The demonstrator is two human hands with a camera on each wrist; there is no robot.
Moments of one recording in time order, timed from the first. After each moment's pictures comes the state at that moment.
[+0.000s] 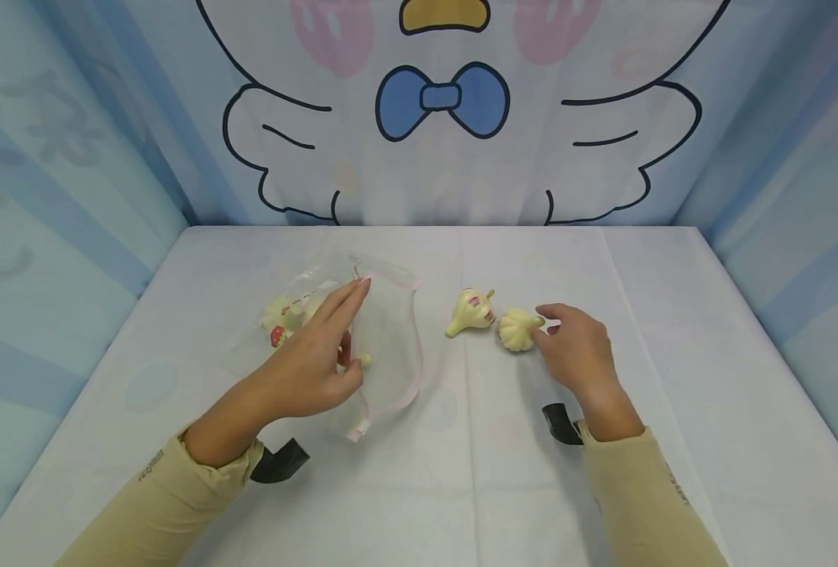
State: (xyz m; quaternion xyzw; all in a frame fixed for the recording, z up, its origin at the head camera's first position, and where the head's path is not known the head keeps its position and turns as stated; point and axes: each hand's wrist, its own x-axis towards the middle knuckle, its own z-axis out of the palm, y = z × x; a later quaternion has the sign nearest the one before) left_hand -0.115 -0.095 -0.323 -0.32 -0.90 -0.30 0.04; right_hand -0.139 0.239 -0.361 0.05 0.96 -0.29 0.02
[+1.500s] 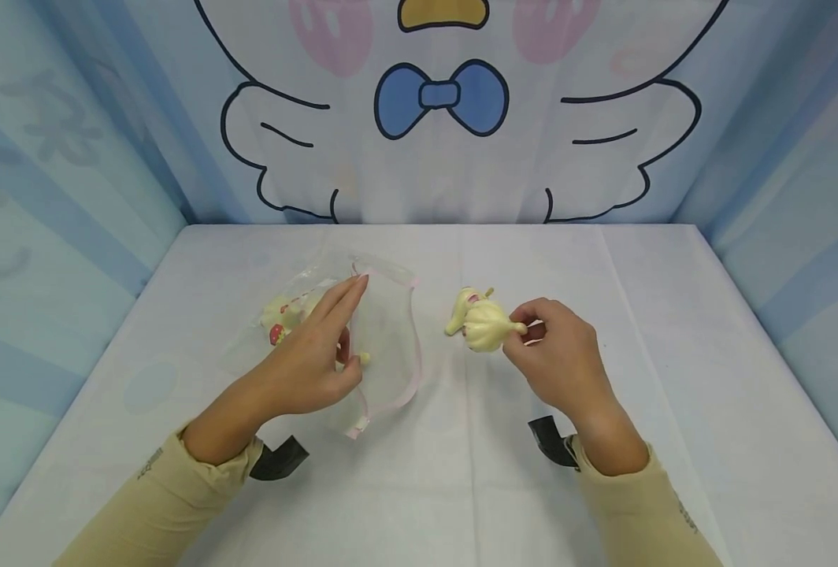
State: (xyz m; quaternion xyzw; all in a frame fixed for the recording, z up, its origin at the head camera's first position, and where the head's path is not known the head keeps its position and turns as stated) left_hand -0.116 -0.096 -0.322 -0.33 -0.90 -0.30 0.04; right_hand -0.104 0.209 -0.327 -0.03 0.93 -0.36 -0.11
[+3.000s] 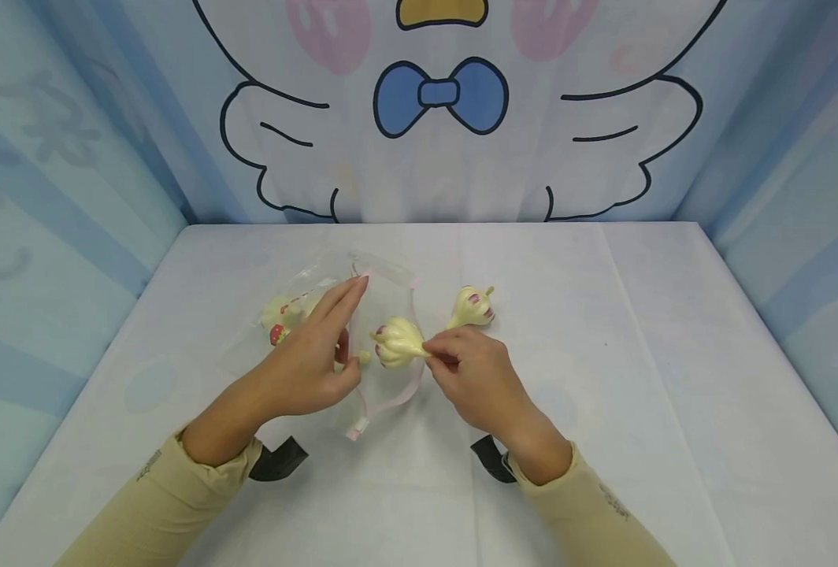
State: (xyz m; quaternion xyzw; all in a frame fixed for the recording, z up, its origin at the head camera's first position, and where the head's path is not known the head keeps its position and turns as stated) left_hand -0.115 -0.096 -0.322 -0.33 -0.89 -0.30 0.04; right_hand -0.100 0.147 -0.358 -0.26 0.88 -0.36 -0.16
